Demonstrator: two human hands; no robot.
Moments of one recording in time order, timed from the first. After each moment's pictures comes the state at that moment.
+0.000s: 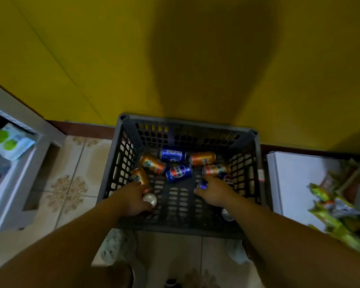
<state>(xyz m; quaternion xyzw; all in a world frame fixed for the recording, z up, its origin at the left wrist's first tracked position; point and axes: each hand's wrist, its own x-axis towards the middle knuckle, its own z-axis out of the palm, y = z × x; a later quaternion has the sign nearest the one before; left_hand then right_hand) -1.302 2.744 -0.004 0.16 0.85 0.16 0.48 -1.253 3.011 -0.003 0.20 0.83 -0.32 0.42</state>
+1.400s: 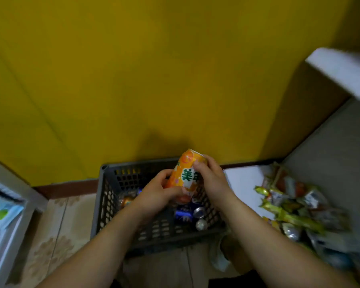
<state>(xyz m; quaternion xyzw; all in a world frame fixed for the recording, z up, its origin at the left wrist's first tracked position) -1.224 2.844 0.225 0.12 0.67 0.62 0.40 -1.168 2.991 0.232 0.29 0.65 -0.70 -0.09</state>
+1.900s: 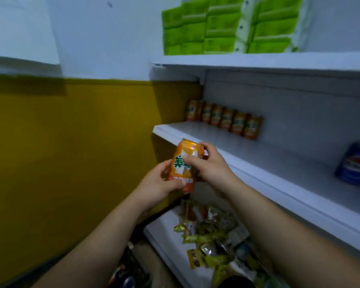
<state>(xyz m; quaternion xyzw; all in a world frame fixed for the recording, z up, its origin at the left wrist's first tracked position) -1.069 2.985 0.426 0.44 0.59 0.57 0.37 -0.944 3.082 0.457 0.33 0.70 -0.52 -0.35</state>
